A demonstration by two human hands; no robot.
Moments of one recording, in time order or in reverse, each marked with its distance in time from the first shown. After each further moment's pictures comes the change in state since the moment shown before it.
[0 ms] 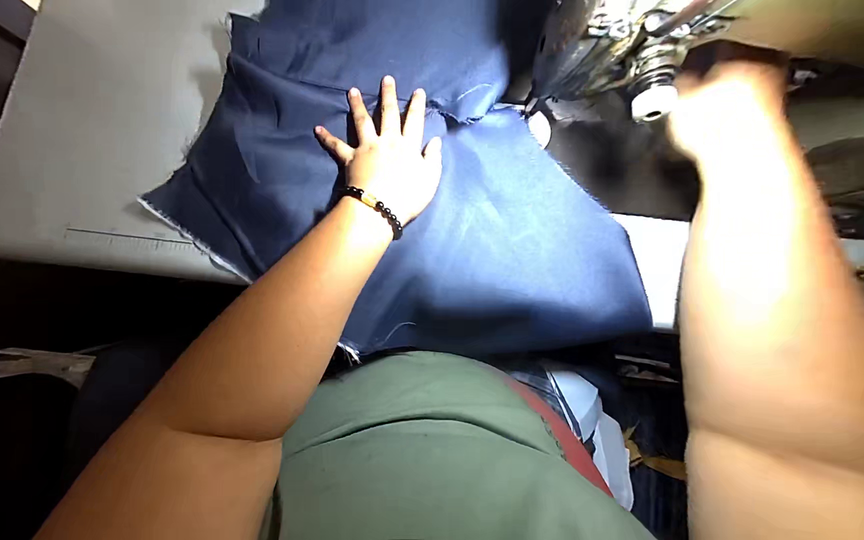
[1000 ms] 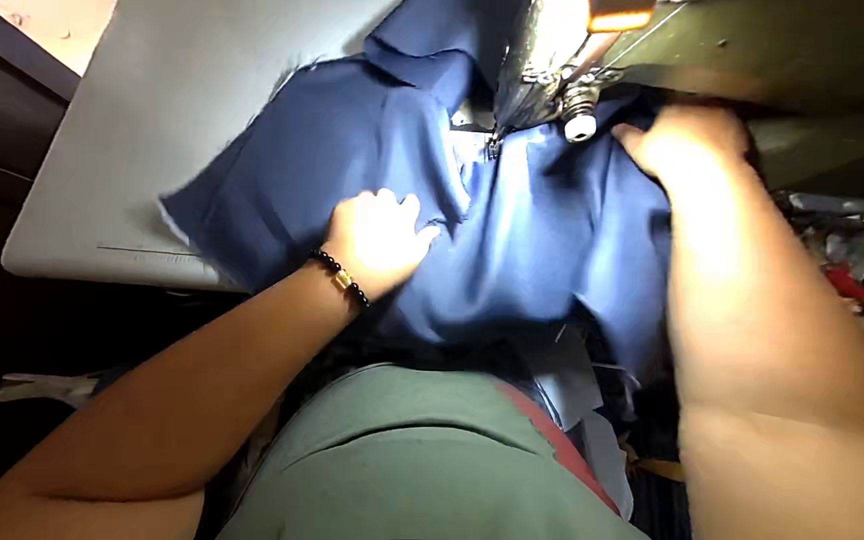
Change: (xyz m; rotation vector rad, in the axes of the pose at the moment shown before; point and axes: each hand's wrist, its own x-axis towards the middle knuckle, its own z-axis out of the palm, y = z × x) left_hand -0.080 -0.008 -0.030 0.224 -0.062 0.295; right_hand -0.007 0.026 -0.015 -0.245 -0.099 0.181
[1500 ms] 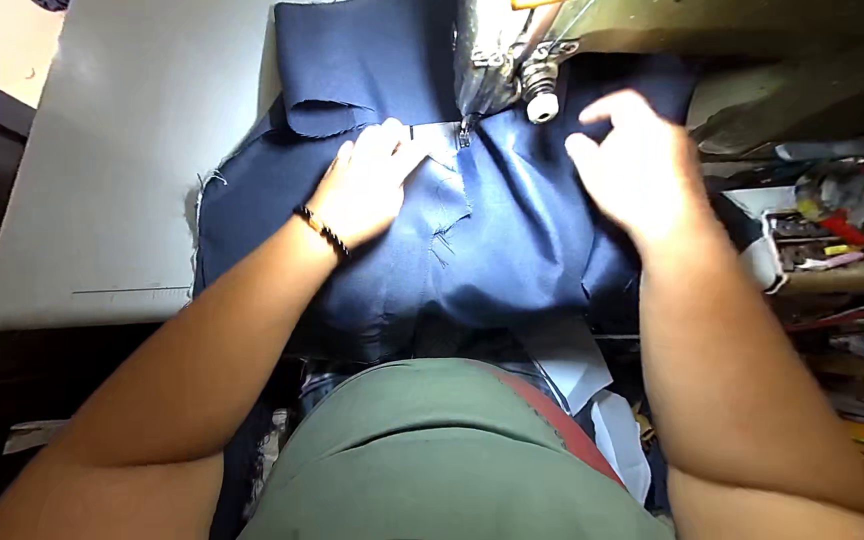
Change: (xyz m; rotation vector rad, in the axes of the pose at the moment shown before) left_hand 0.070 -0.024 0.007 -0.192 0.304 0.377; right_hand -0.081 -0.020 0.002 0.365 0.118 -0.163
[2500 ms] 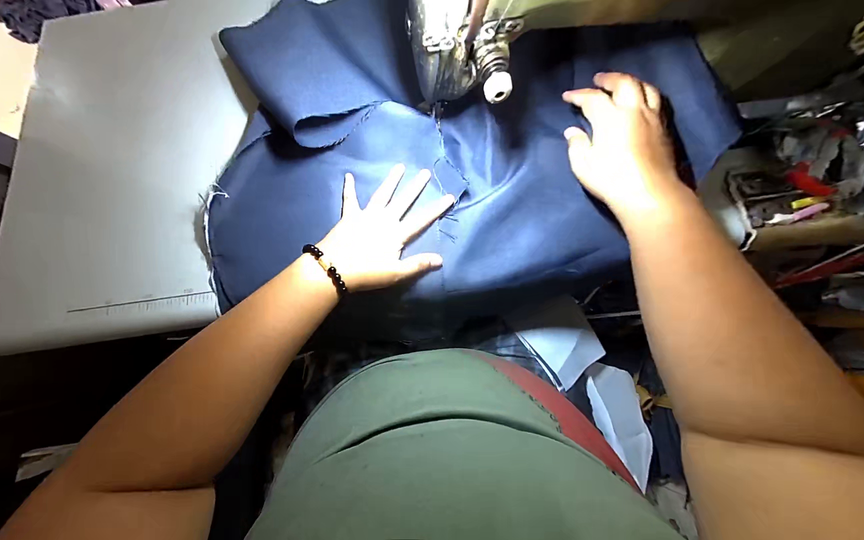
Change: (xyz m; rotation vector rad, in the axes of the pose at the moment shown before) left_hand -0.033 0.034 0.029 -0.014 -0.282 0.117; right_hand 0.000 0.048 0.010 -0.076 0.077 -0.127
